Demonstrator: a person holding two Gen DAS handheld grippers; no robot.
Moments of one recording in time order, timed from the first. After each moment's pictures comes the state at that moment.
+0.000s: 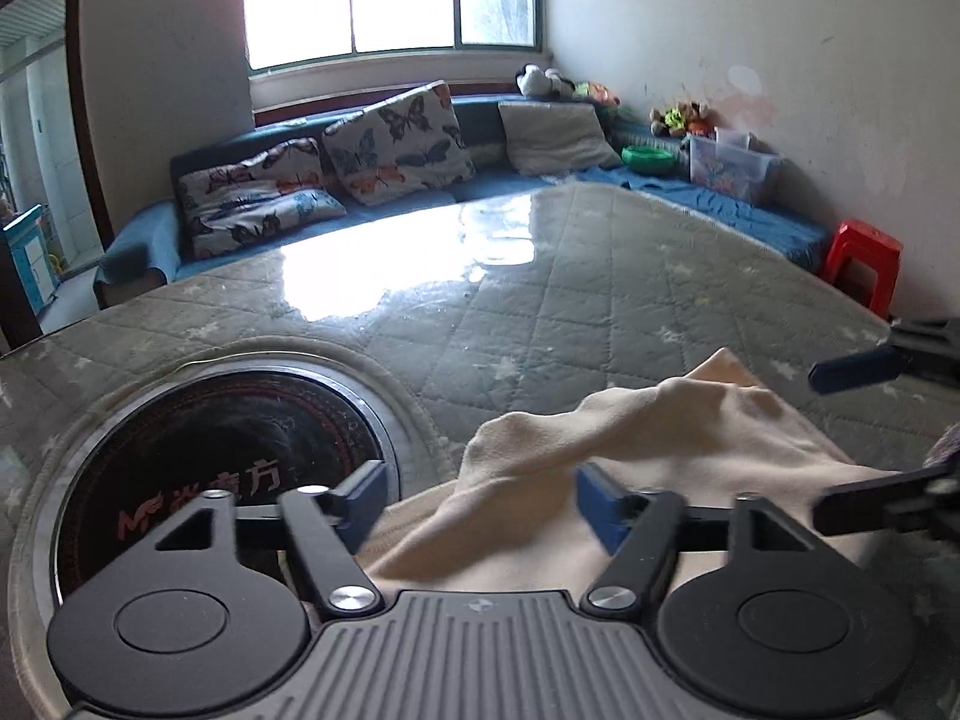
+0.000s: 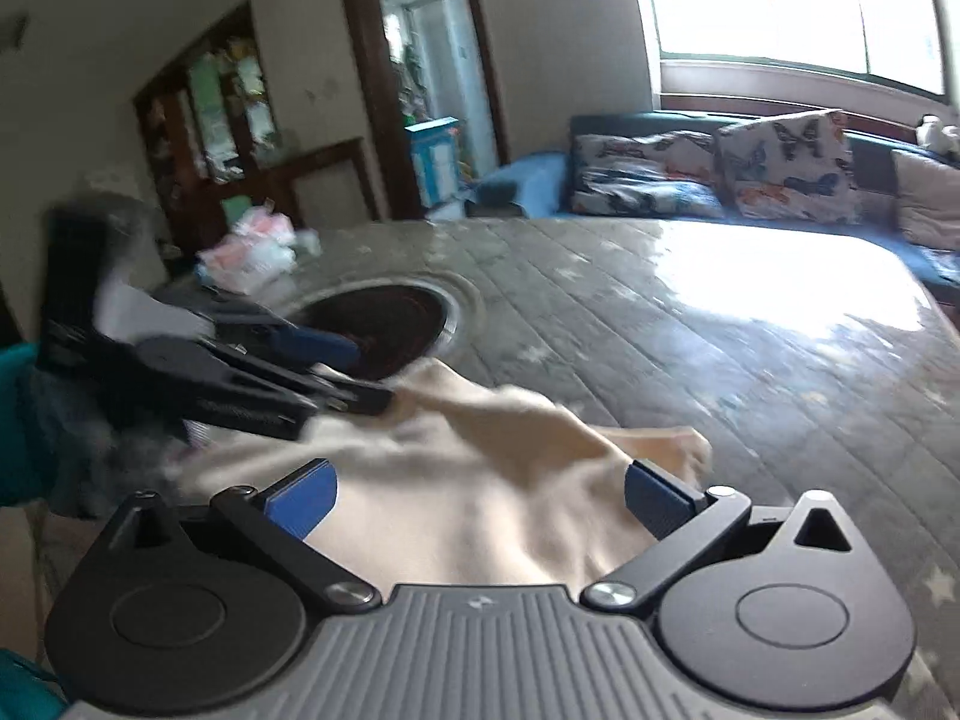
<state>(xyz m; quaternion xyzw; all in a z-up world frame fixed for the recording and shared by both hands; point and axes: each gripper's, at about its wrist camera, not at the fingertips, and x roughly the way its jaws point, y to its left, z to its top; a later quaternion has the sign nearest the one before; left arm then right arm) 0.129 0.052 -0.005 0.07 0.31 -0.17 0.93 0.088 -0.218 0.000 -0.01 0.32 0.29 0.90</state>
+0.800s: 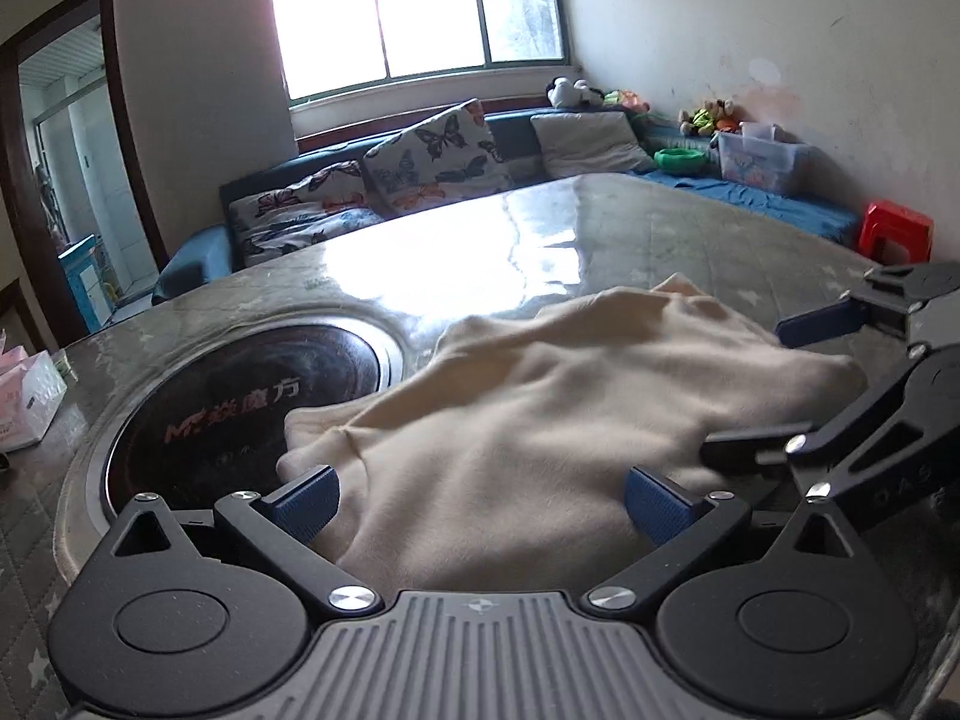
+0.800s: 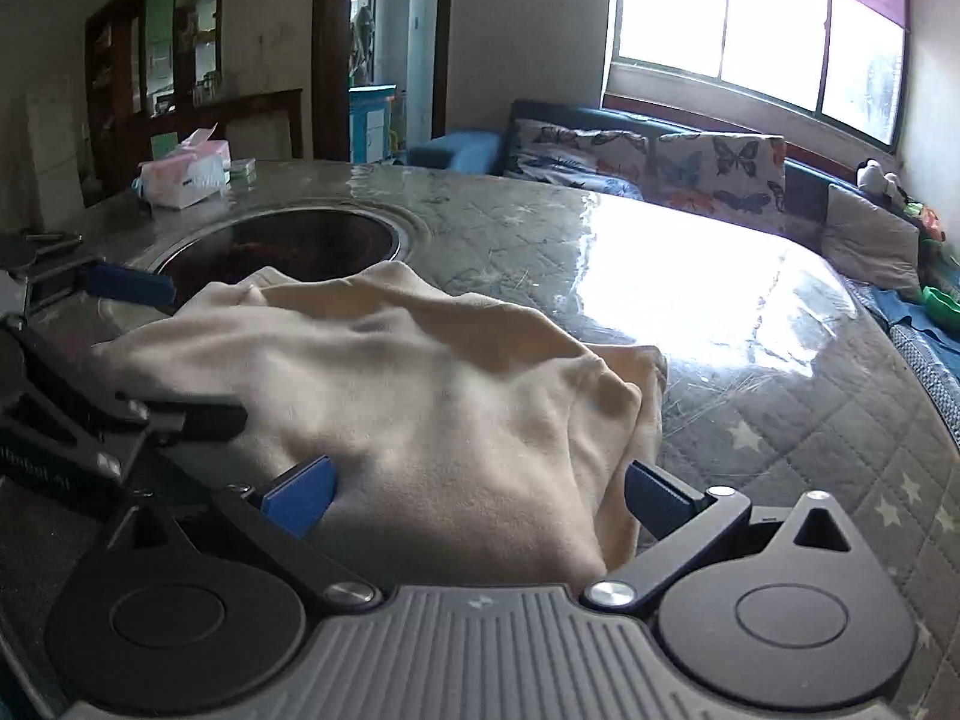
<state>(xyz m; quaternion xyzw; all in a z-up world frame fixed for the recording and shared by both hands) 0.050 0.026 -0.029 0.10 0.29 -0.10 0.94 0.051 -0.200 -0.034 -0.10 0.31 0.22 0.92</state>
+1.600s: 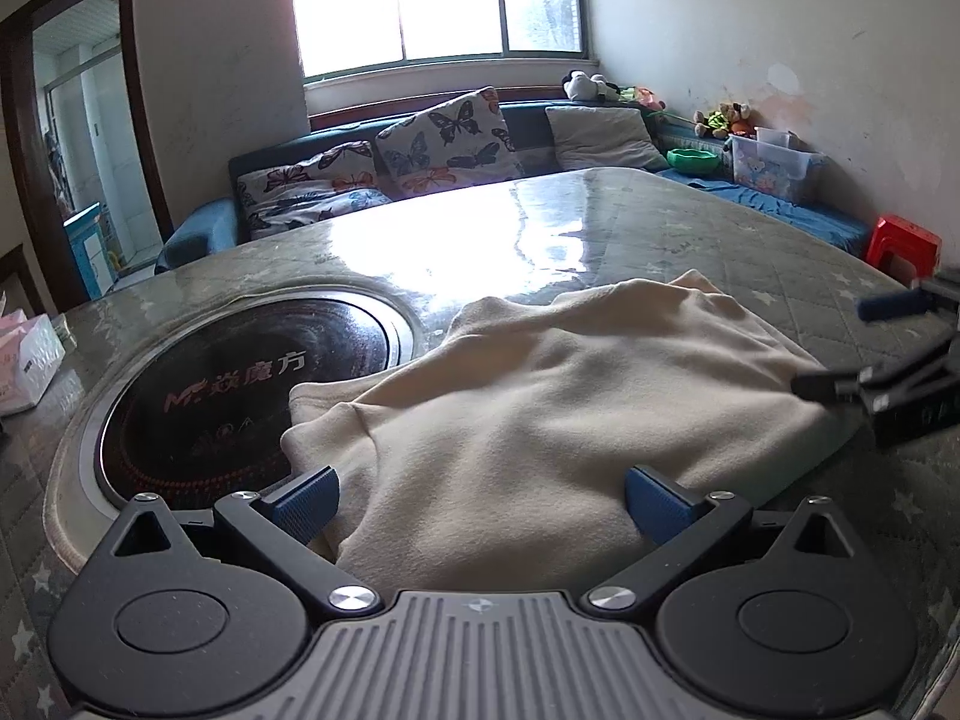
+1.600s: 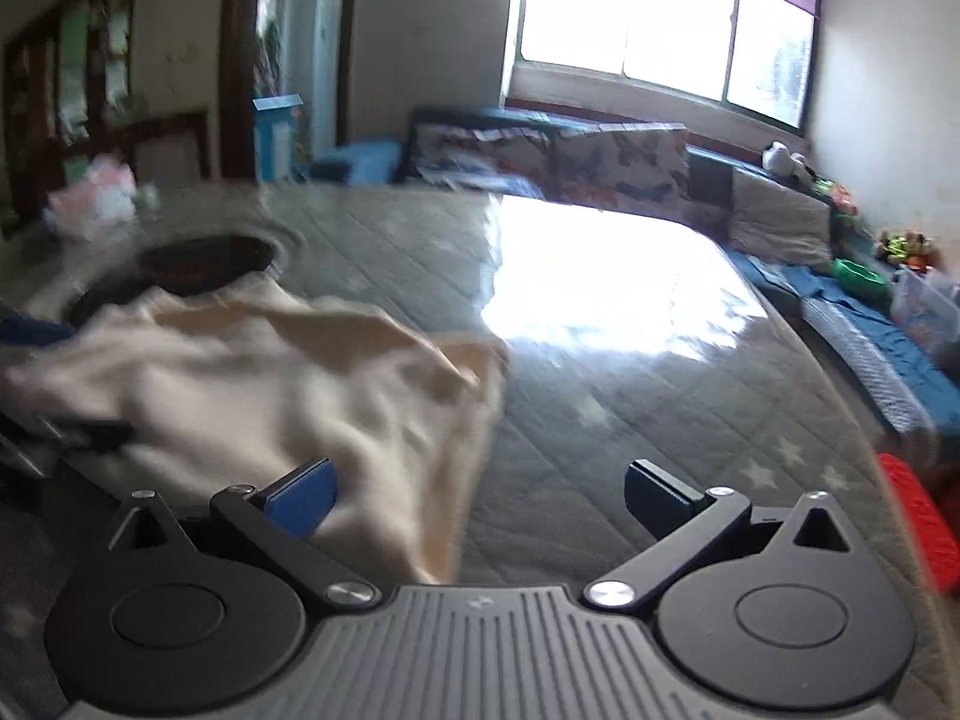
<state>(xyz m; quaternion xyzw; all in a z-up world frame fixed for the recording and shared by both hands) 0.056 0.037 -0.030 0.08 0.30 -0.10 0.94 0.053 -0.244 -0.031 -0.09 0.32 0.12 0.94</state>
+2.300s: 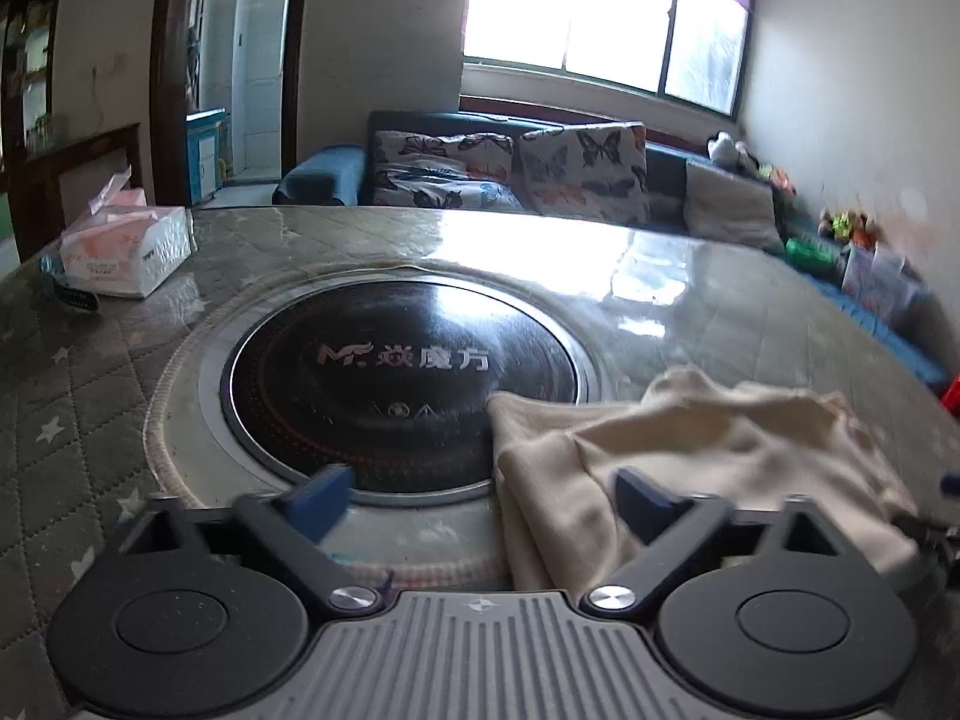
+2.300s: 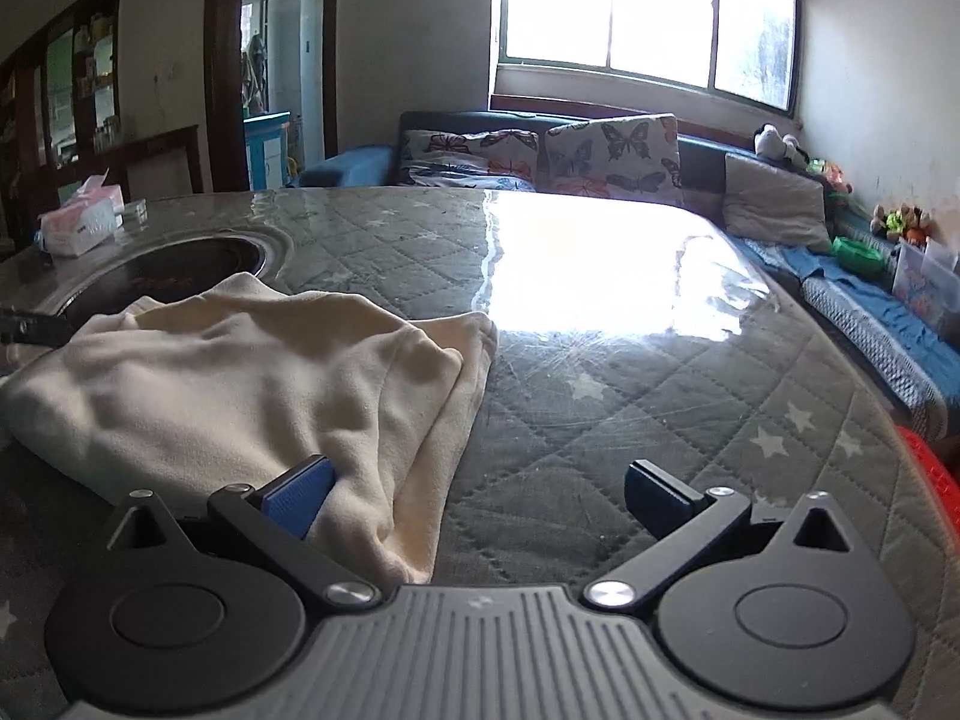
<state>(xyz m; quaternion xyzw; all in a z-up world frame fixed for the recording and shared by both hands) 0.069 0.126 -0.013 -0.07 0.31 0.00 0.95 0.056 -0.257 -0.043 -0.04 0.31 0.13 0.94</state>
